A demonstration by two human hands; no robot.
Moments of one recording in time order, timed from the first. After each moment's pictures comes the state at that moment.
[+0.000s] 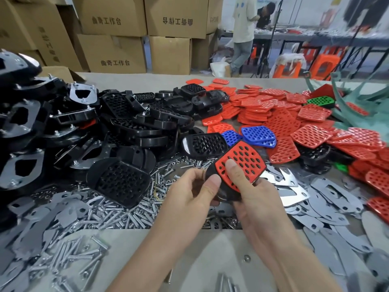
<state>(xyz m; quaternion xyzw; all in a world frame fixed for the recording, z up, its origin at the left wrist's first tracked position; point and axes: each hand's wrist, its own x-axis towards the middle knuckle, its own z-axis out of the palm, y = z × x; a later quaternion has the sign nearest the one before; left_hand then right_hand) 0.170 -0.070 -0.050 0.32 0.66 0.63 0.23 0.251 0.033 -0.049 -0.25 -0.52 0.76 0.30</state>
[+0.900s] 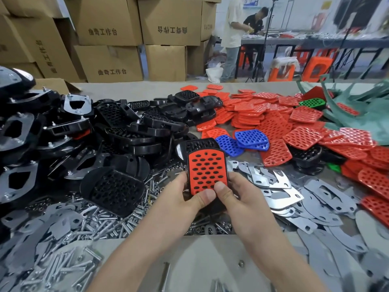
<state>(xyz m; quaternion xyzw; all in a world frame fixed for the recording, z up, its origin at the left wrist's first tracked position) 0.157 -0.073 -0.041 0.32 0.70 0.57 0.28 0.259 0.034 -0.052 -0.27 -0.67 0.64 0.26</state>
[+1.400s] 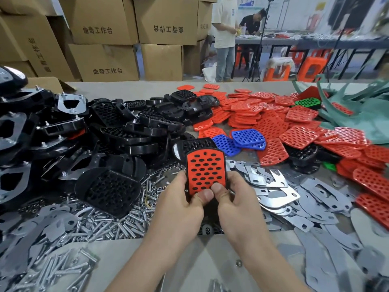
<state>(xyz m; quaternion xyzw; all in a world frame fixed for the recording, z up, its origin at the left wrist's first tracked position) 0.171 -0.061 -0.048 0.28 0.73 0.58 0.21 0.253 0.026 -0.059 -0.32 -0.70 0.56 0.30</state>
